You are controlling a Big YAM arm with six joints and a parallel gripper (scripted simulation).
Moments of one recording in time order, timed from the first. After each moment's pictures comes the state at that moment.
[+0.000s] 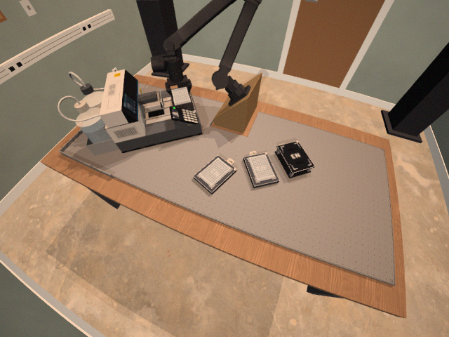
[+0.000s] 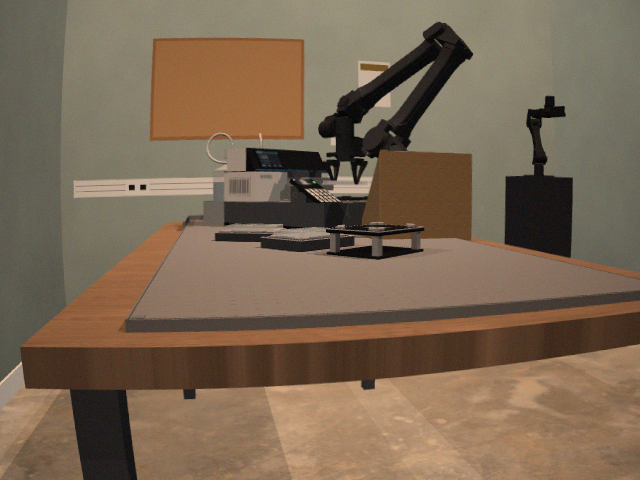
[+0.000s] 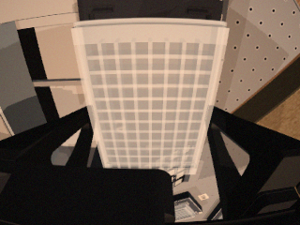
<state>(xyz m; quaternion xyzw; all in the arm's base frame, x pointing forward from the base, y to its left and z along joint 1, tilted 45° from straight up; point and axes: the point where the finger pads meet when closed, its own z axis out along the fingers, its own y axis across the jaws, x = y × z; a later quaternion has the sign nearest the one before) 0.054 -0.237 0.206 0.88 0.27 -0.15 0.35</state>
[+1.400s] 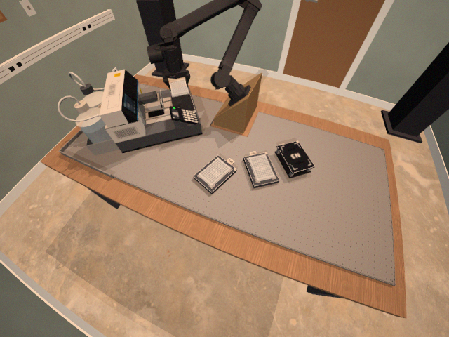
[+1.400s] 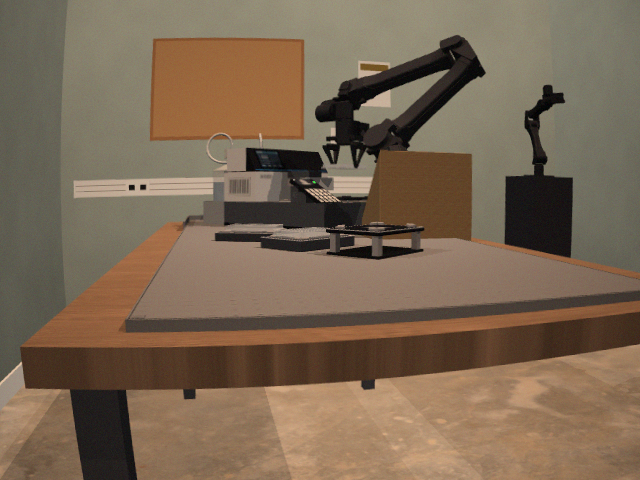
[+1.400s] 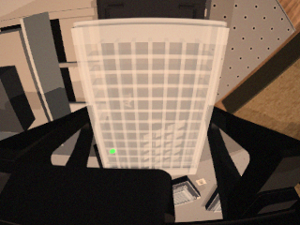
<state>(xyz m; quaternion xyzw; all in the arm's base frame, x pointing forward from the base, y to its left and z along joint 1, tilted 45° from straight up) 0.059 -0.201 0.242 0.88 0.26 -0.15 0.35</state>
